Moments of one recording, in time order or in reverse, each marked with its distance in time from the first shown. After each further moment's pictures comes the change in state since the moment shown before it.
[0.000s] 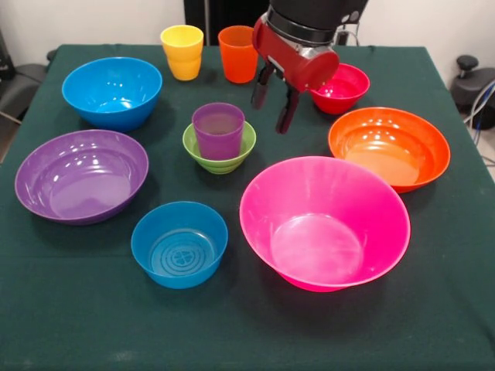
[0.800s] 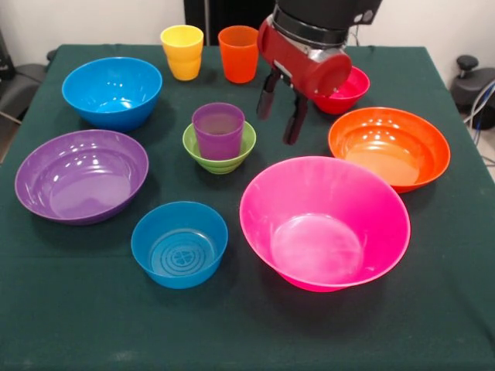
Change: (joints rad) arm 0.003 0.033 -0.012 -0.113 0.036 0.056 0.000
